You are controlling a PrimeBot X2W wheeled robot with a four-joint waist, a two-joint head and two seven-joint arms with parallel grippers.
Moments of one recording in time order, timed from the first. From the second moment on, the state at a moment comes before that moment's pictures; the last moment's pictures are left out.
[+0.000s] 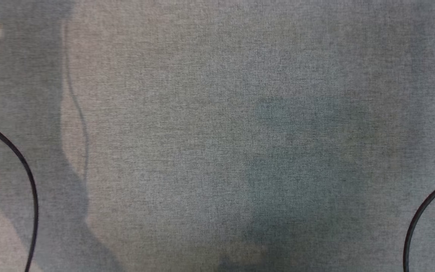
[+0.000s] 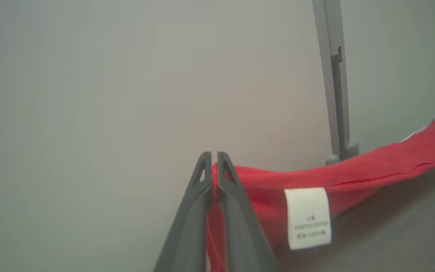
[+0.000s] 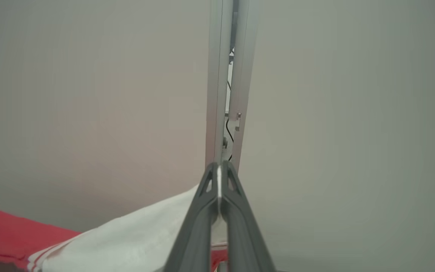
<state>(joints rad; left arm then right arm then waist) -1.42 0.38 -0.40 0.71 -0.25 -0.08 -0.26 -1.49 -0.07 -0.07 0.84 -0.10 0.13 -0.26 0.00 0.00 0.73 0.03</state>
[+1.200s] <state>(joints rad) -0.75 0.32 -0.62 0.88 -0.14 -0.13 -0.26 -0.89 -0.24 0.27 1.21 0.42 0.13 0.09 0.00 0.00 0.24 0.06</state>
